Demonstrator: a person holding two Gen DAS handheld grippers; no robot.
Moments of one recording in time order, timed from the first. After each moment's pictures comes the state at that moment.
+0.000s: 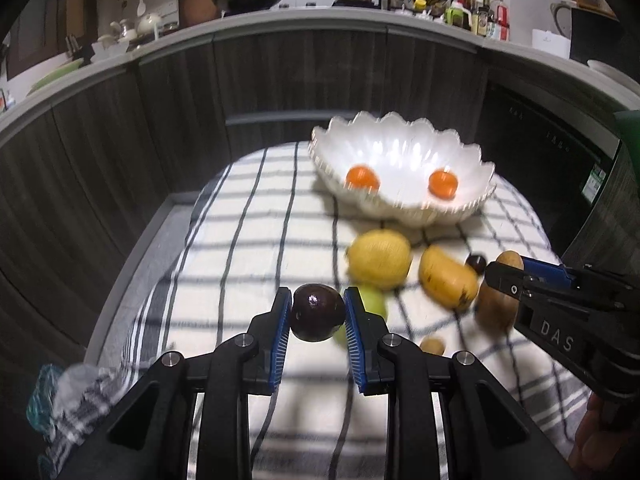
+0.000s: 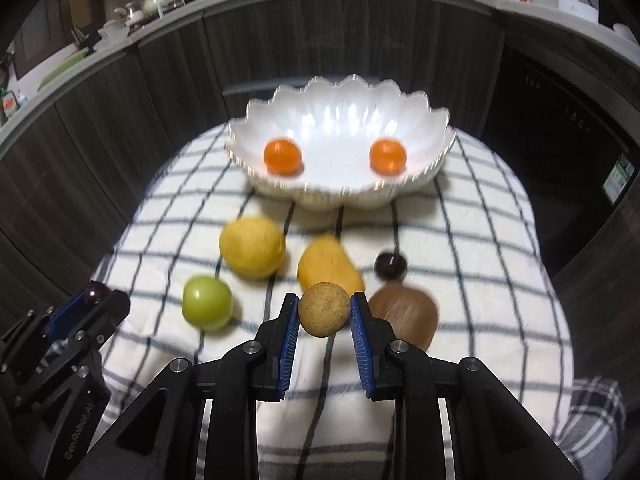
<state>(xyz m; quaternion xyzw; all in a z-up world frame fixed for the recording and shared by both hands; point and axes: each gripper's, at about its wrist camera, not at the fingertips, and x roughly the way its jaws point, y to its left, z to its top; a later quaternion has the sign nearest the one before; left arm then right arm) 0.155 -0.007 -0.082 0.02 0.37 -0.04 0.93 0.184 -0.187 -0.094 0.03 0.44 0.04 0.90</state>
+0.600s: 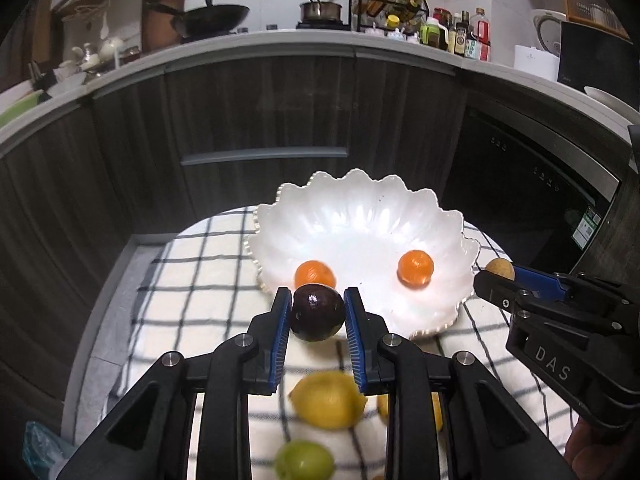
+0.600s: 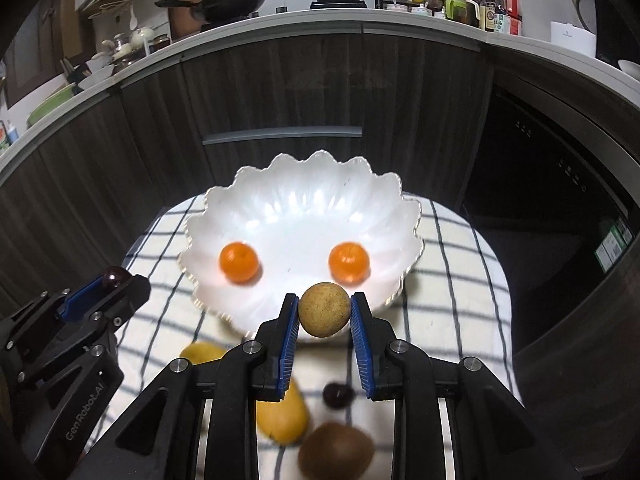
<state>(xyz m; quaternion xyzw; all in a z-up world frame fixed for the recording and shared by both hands) 0.268 -0.053 -0.053 0.02 0.35 -0.10 0.93 0.275 -0.230 -0.063 0.03 0.40 0.03 0.92</state>
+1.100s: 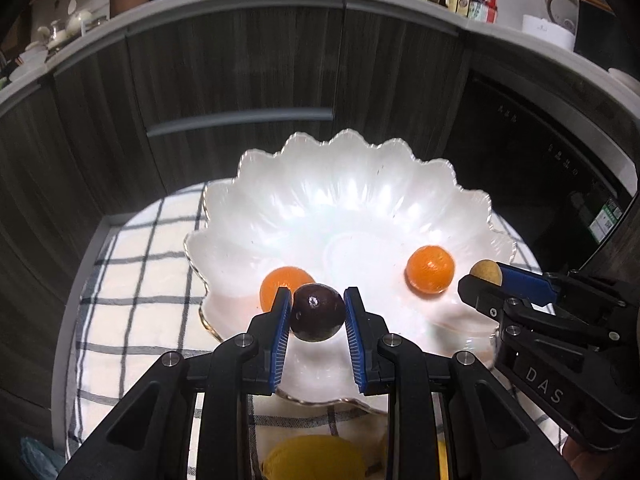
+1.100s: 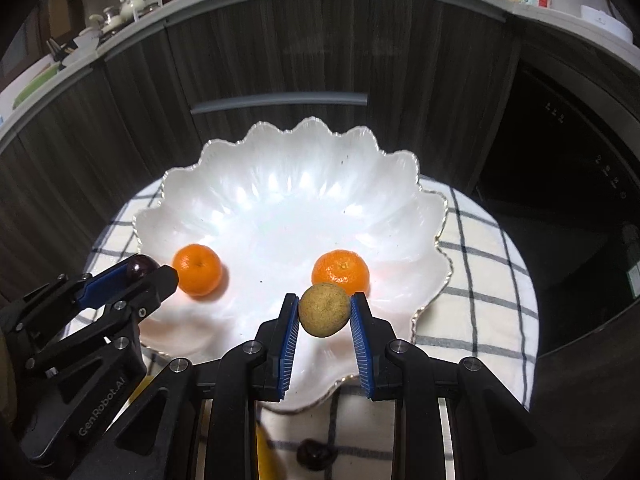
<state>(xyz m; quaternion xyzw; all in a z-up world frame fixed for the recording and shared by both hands) 0.347 -0.074 -0.104 0.02 0.42 -0.13 0.90 0.346 -0.238 -0.113 0.02 0.46 0.04 0.89</state>
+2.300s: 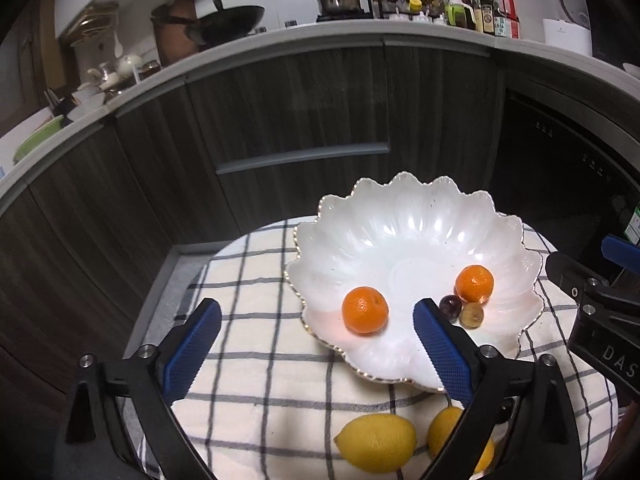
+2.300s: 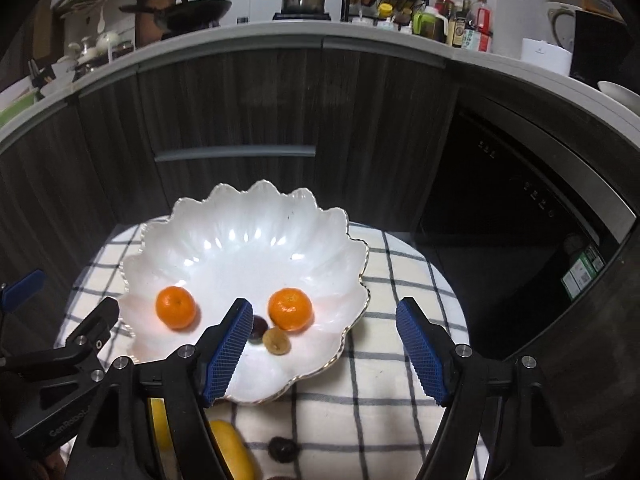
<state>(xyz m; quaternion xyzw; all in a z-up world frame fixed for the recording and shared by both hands) 0.301 -0.054 -0.048 0.08 0.35 -0.02 0.93 0.295 -0.249 -0.049 0.01 0.37 -0.06 0.93</state>
